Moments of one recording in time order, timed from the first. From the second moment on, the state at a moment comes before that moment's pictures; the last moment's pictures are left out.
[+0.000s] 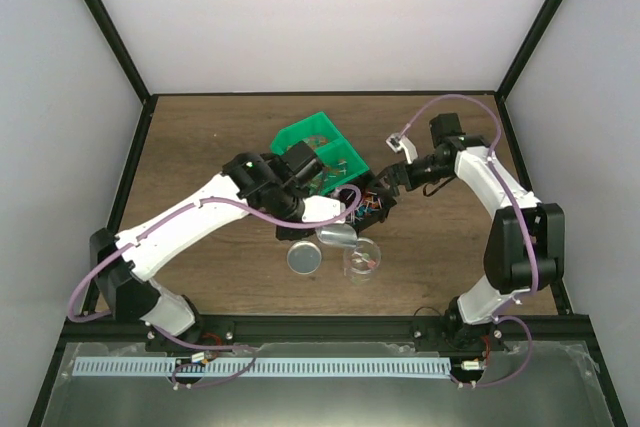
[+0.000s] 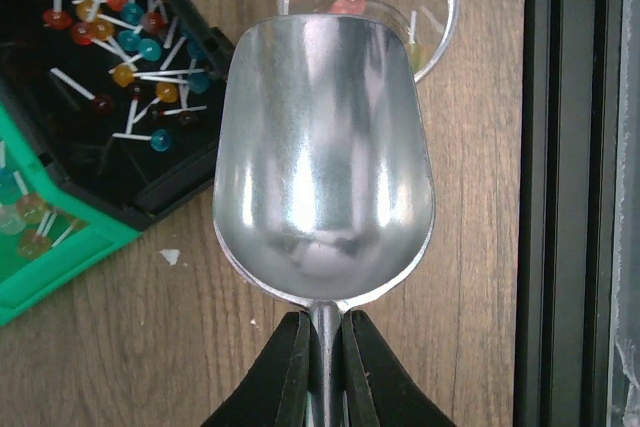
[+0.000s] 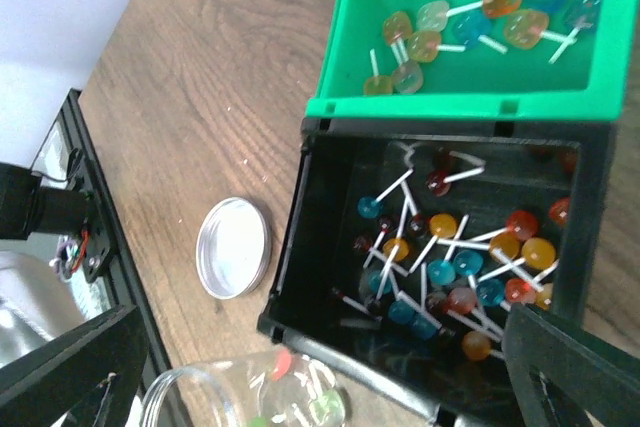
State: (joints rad) left arm -0.91 1.54 1.52 -1.23 0.18 0.68; right arm 0.11 1.59 1.20 -0.89 -0.89 -0.38
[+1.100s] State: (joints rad) left arm -0.63 1.98 1.91 -1.32 -0.09 0.36; right arm 0.24 1.95 1.46 -0.56 -0.72 -0.10
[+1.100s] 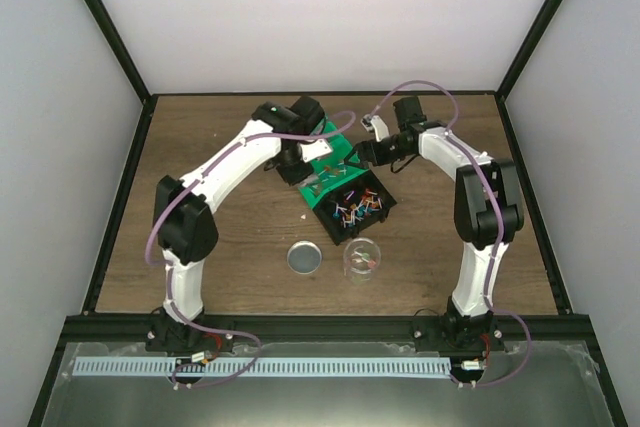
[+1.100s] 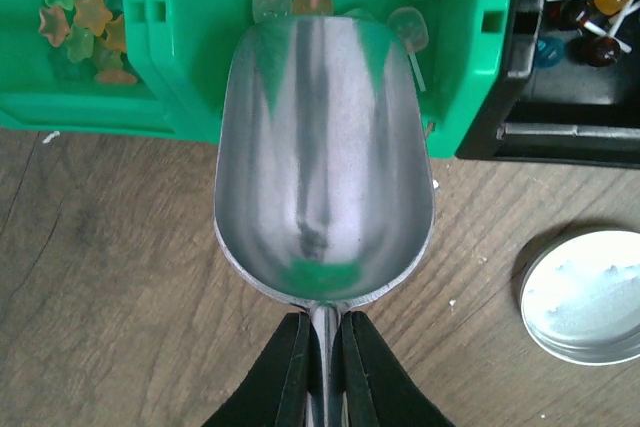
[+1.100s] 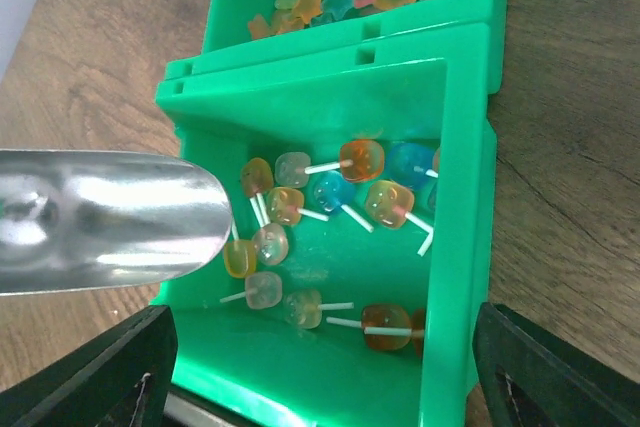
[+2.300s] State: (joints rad) left arm -0.67 2.06 1.78 -1.07 -0.16 0.33; right arm 0.27 1.99 1.42 -0.46 -0.72 -0.06
